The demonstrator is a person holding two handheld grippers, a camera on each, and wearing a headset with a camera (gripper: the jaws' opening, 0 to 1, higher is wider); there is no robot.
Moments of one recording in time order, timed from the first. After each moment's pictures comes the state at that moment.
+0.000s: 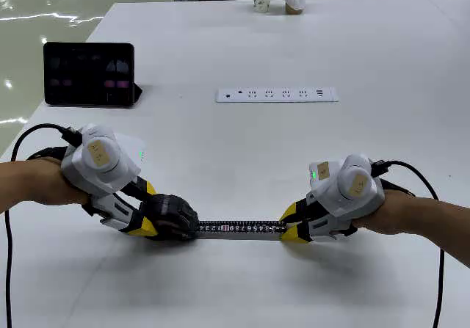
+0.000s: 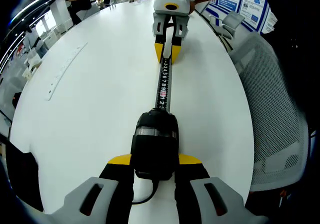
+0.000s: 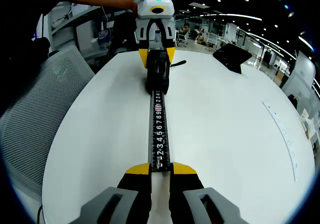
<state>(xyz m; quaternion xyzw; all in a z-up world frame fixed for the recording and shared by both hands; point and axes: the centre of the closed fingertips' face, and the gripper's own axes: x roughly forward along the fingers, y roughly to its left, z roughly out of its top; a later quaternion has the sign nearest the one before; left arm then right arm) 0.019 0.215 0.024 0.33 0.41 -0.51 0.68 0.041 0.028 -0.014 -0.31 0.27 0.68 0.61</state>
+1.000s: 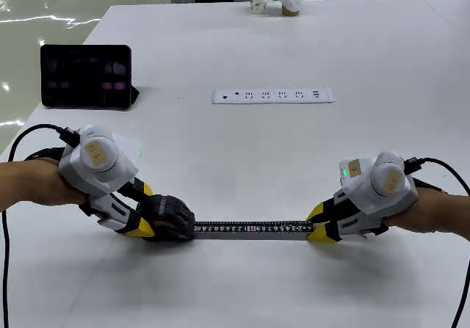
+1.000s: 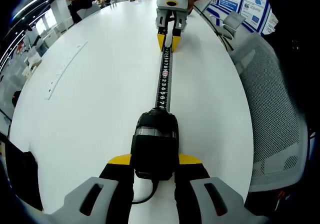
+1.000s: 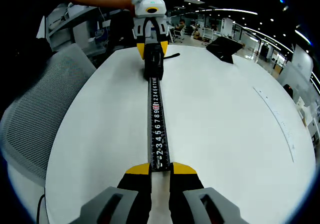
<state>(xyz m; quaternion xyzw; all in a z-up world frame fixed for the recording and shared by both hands) 0.017 0.214 0.025 0.33 0.41 -0.51 0.68 0.048 -0.025 -0.012 -0.31 0.29 0.67 0.61</state>
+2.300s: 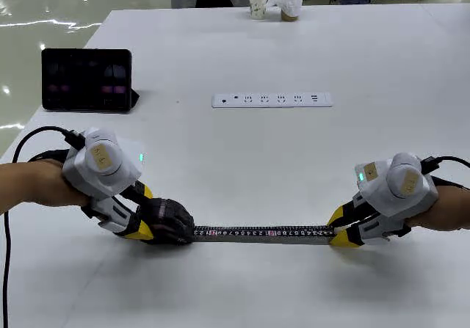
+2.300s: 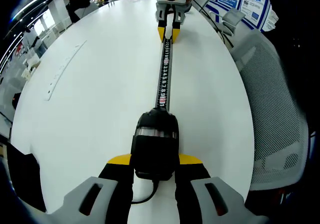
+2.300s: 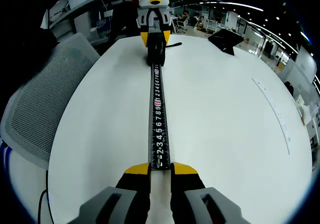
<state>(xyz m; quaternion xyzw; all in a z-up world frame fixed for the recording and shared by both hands) 0.016 0.213 0.025 0.34 0.42 -0.51 0.67 0.052 -0.055 -0.013 -0.35 0.31 0.66 0.59</state>
